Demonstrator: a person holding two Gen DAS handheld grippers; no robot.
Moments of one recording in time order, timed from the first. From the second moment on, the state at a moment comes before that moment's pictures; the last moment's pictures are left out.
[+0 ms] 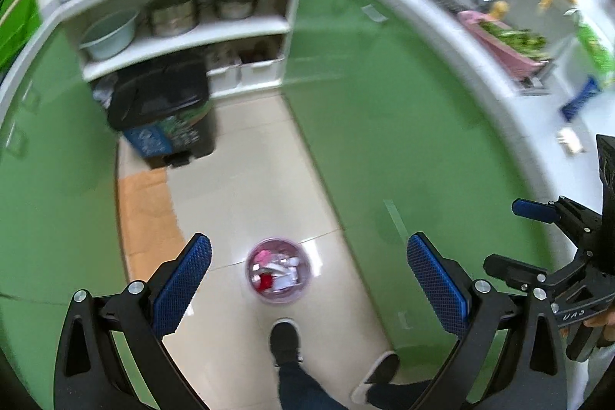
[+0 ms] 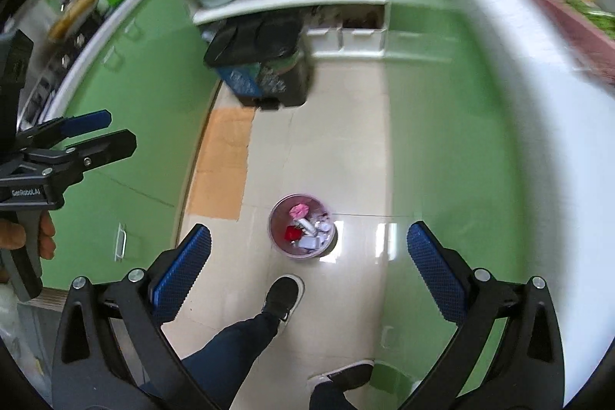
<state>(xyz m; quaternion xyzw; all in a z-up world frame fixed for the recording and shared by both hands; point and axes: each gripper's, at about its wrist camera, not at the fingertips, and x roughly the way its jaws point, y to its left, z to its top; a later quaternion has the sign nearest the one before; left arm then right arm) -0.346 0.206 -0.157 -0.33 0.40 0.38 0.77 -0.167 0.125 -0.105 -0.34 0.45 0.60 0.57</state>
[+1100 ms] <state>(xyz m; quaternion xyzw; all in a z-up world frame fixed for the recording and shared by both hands) 0.095 0.090 -0.056 -0.10 0.48 0.02 0.87 0.156 -0.124 0.031 -0.18 0.49 0.34 0.78</state>
